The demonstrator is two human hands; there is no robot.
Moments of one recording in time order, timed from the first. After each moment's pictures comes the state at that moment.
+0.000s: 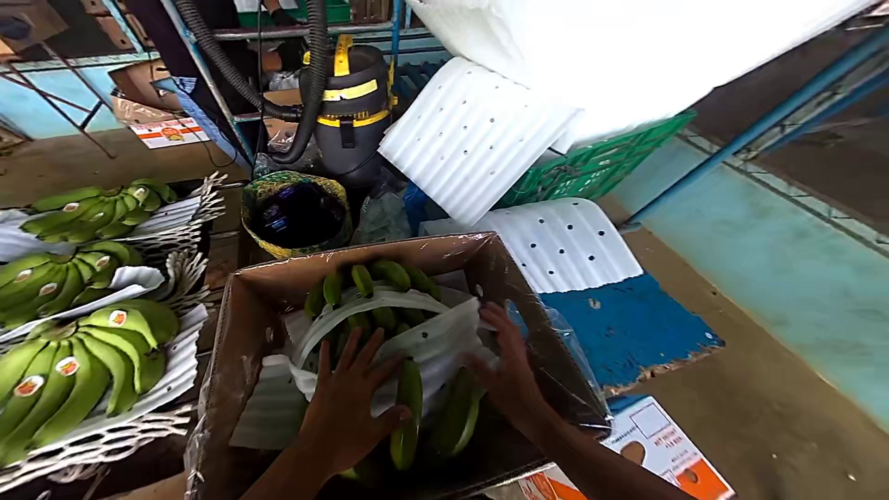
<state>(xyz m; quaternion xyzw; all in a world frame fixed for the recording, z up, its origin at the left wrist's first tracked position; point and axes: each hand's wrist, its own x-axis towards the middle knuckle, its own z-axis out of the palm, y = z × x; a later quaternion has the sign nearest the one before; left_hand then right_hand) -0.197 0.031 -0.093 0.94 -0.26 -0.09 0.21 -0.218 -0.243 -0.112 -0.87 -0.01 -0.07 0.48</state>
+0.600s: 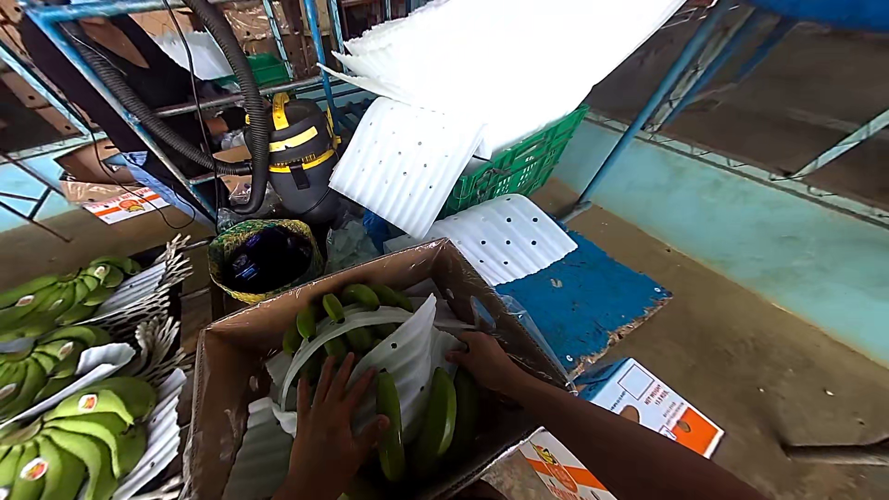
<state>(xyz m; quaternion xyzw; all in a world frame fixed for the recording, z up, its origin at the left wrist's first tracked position) -0.205 0.031 -0.107 0.94 -0.26 0.04 0.22 -0.189 -0.268 -0.098 -0.88 0.12 0.22 0.39</state>
